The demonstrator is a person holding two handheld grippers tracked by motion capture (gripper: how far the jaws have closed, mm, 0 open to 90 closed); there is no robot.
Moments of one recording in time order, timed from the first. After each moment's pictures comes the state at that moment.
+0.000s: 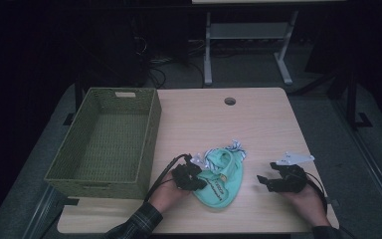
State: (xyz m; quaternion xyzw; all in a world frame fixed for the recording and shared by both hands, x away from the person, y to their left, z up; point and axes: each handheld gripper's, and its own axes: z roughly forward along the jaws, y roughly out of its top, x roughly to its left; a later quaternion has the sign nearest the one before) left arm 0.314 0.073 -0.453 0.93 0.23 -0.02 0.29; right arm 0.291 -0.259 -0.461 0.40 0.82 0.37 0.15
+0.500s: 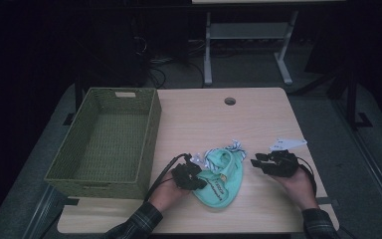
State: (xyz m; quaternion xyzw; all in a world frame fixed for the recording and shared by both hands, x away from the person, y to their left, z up) left arm 0.316 0.073 -0.454 0.93 0.23 -0.02 0.30; right arm 0.328 -0.244 -0.445 0.37 0.83 0.40 0.13
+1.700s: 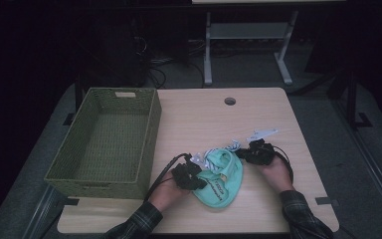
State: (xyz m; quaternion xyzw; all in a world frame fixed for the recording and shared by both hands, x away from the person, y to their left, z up) left arm 0.317 0.073 -0.454 0.93 0.23 -0.02 0.29; right arm 0.379 -0.201 -0.470 0.36 0.85 0.37 0.11
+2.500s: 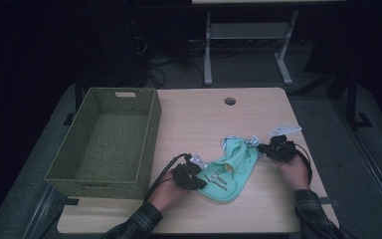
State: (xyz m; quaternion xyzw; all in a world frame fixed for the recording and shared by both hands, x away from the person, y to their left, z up) left arm 0.316 0.073 -0.454 0.93 0.23 -0.02 0.30; right arm 0.379 -0.261 -0.461 0.43 0.82 0.35 0.16
